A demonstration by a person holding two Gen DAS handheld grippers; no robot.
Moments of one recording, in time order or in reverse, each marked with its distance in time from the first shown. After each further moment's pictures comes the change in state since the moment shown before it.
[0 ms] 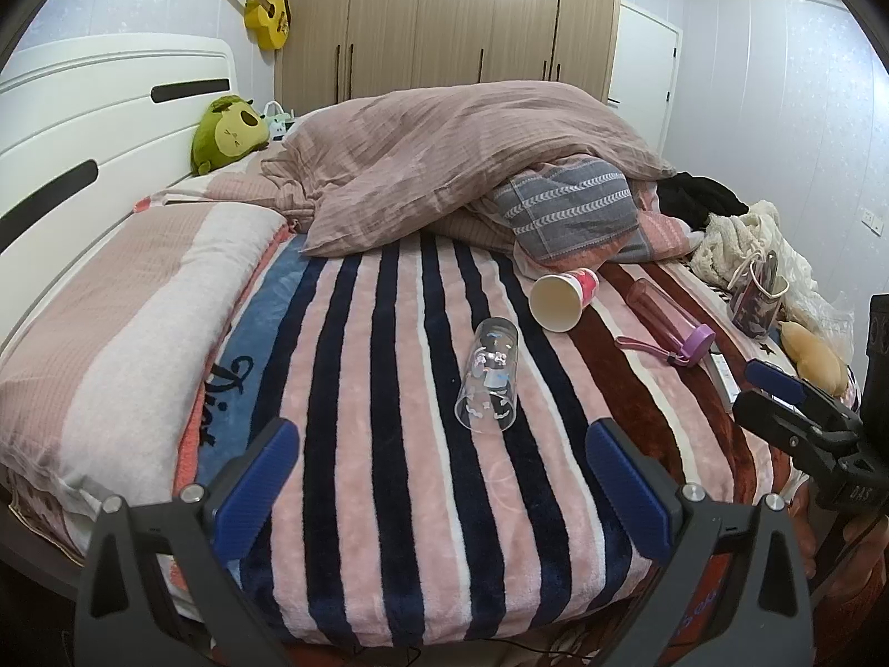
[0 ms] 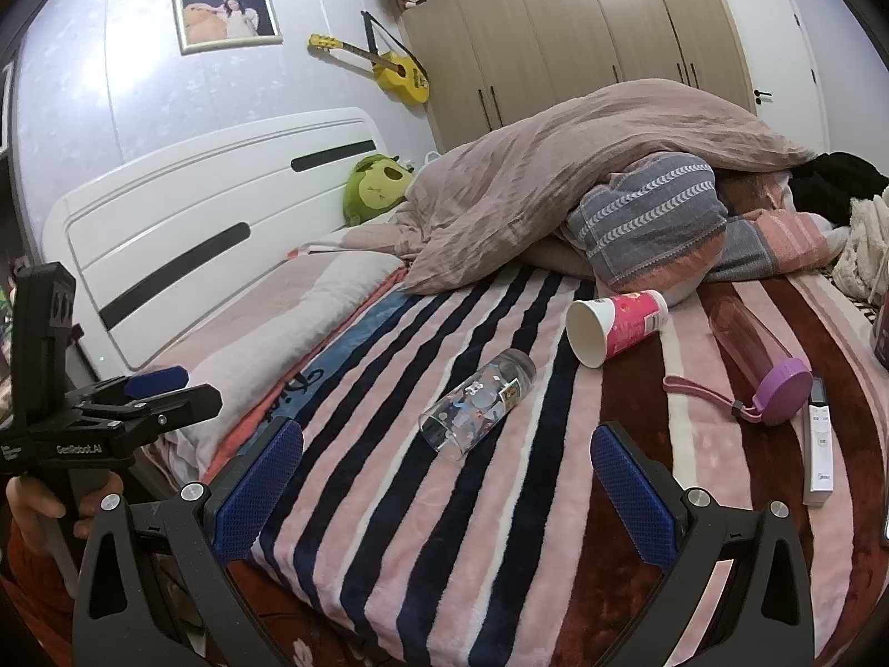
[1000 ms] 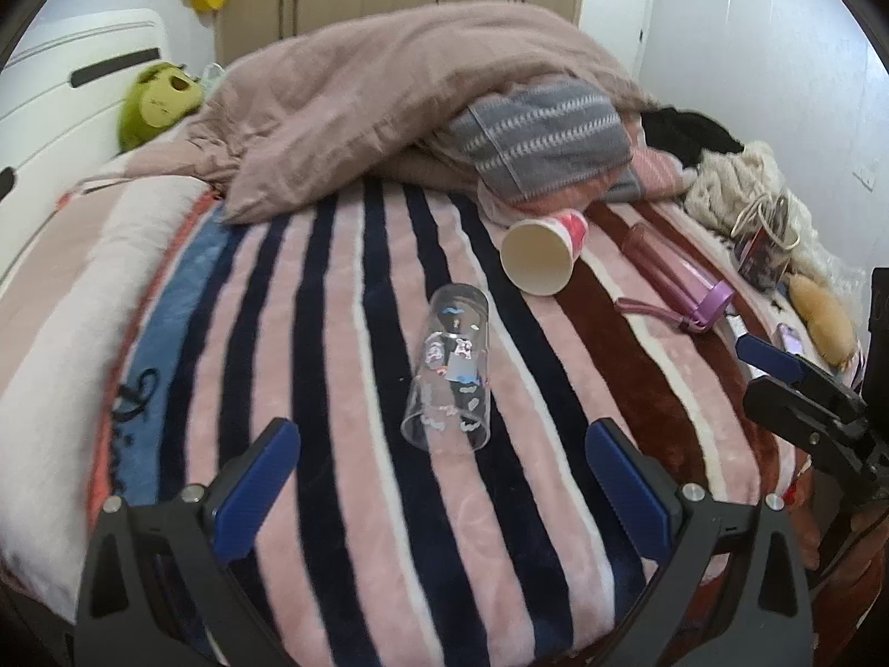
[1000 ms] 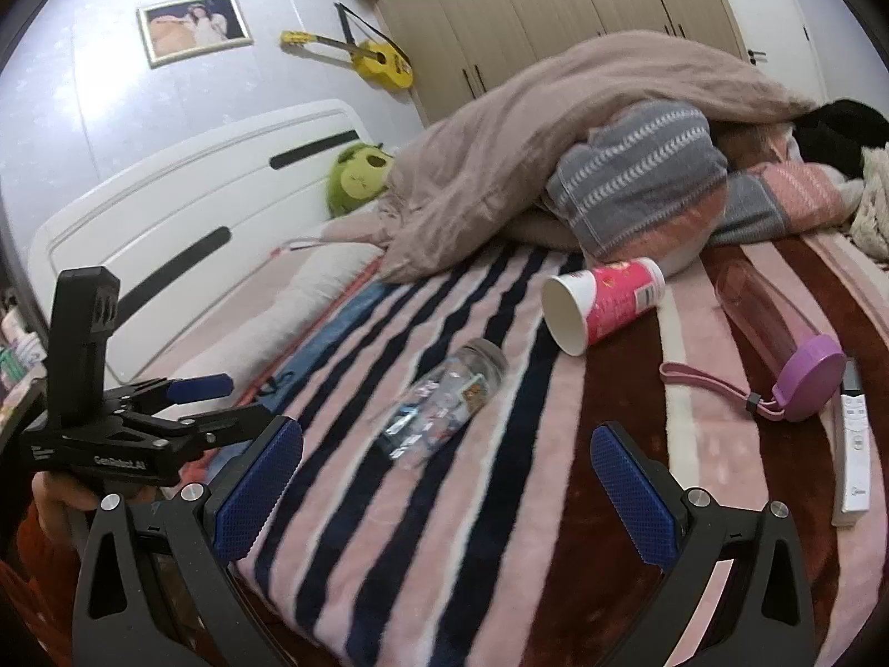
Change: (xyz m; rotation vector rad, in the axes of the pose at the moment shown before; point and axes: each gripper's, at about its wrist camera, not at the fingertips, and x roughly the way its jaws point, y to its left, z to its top) left arm 0.129 -0.037 0.023 0.076 0.174 -0.075; right arm 0.060 -0.071 0.000 0.082 0.048 0.042
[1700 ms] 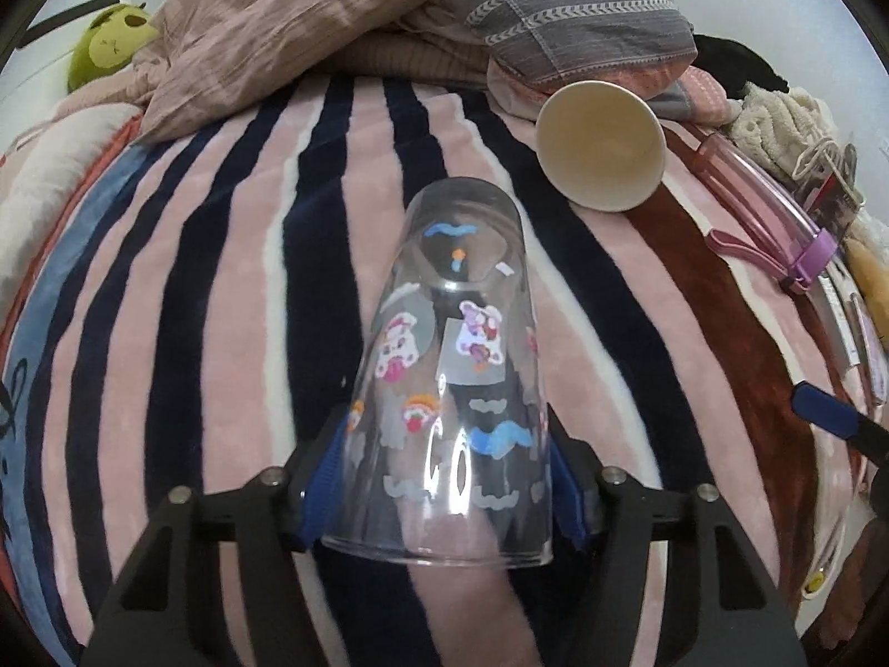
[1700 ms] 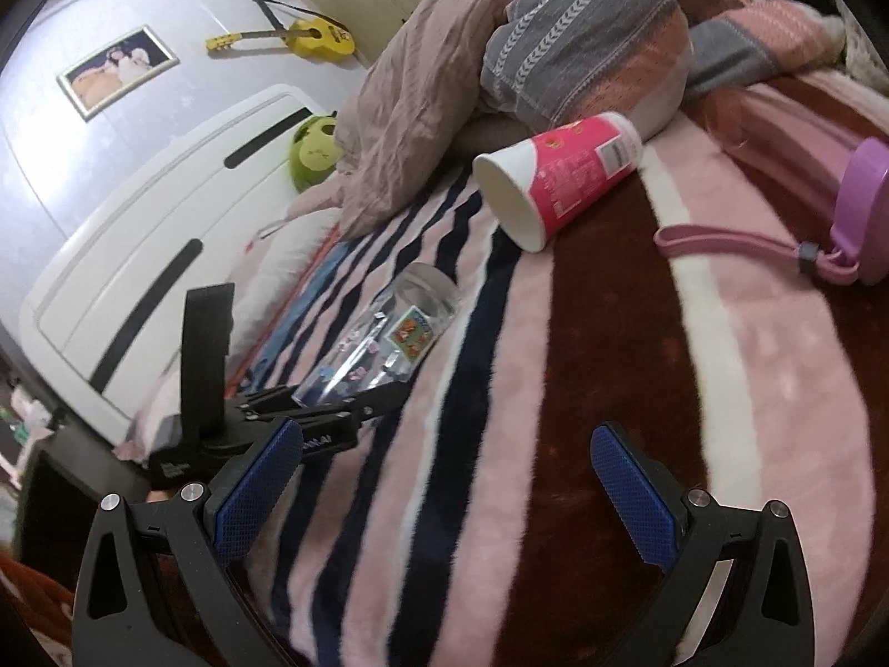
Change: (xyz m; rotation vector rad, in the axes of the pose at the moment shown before) left arm 0.143 -0.003 -0.004 -0.007 0.152 -0.006; right arm 0.073 -0.073 -0.035 0.252 0.129 0.106
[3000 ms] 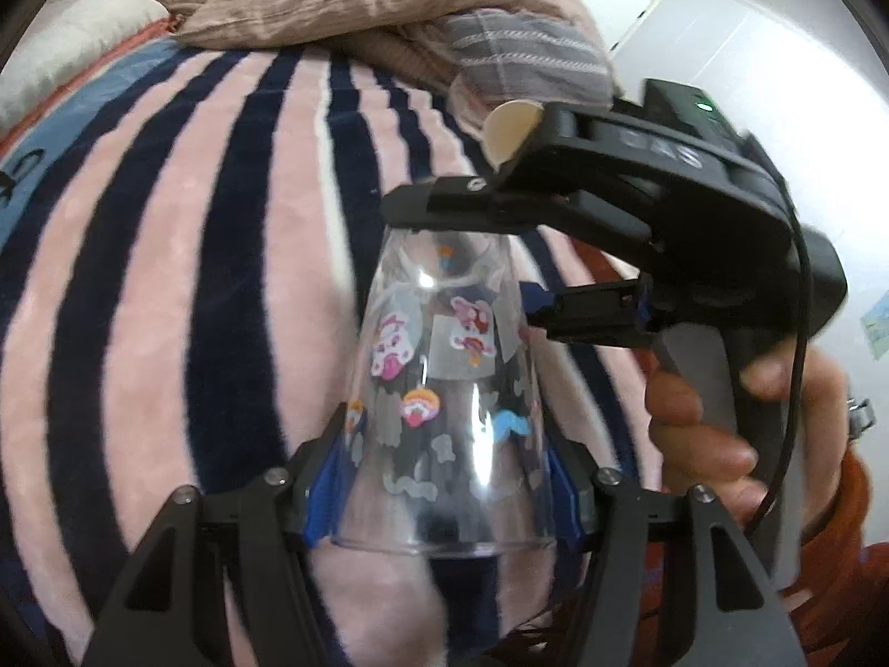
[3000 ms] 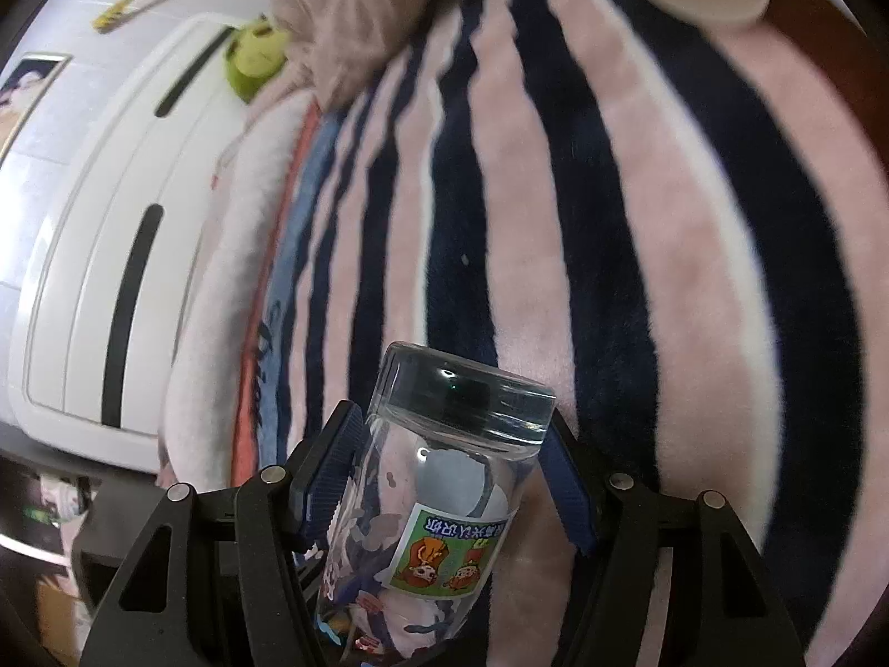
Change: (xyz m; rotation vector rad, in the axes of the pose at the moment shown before) left arm -0.070 0.052 -0.096 -0.160 -0.051 -0.409; right arm 0.142 0.089 0.005 0.244 0.326 0.002
